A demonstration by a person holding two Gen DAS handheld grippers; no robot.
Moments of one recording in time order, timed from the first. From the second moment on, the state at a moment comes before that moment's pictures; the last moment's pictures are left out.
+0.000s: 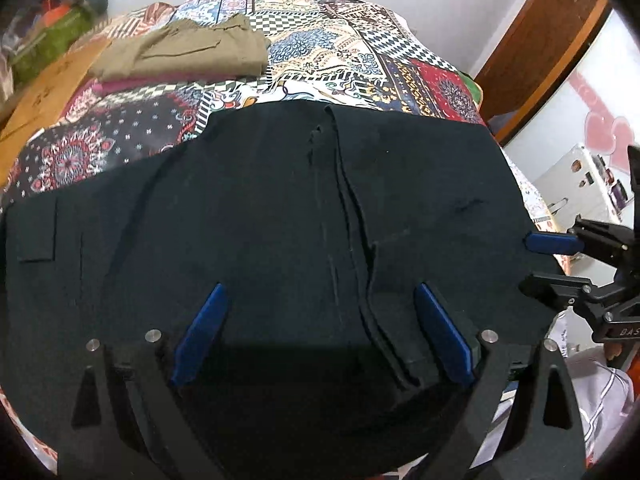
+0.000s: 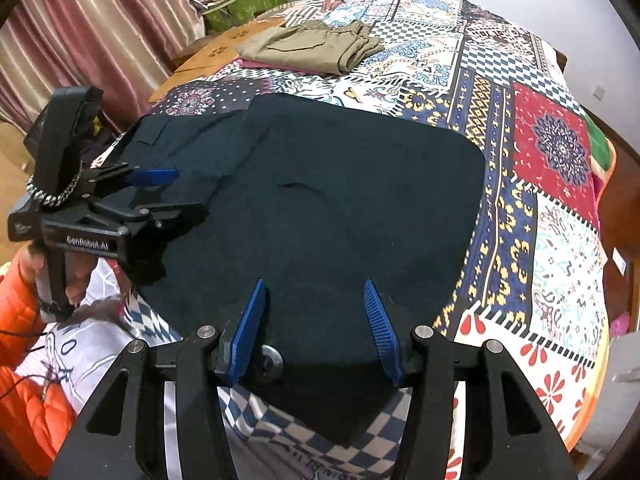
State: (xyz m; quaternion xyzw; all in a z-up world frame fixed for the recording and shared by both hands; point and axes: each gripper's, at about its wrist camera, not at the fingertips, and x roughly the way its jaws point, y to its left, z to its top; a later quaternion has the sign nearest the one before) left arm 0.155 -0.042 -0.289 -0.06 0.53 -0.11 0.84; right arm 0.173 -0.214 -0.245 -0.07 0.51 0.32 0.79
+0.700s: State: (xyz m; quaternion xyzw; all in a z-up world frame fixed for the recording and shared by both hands) left arm 0.147 -0.039 -0.289 -0.06 0.52 -0.11 0.85; right arm 0.234 -0.184 -0.257 -0.09 0.50 0.27 0.82
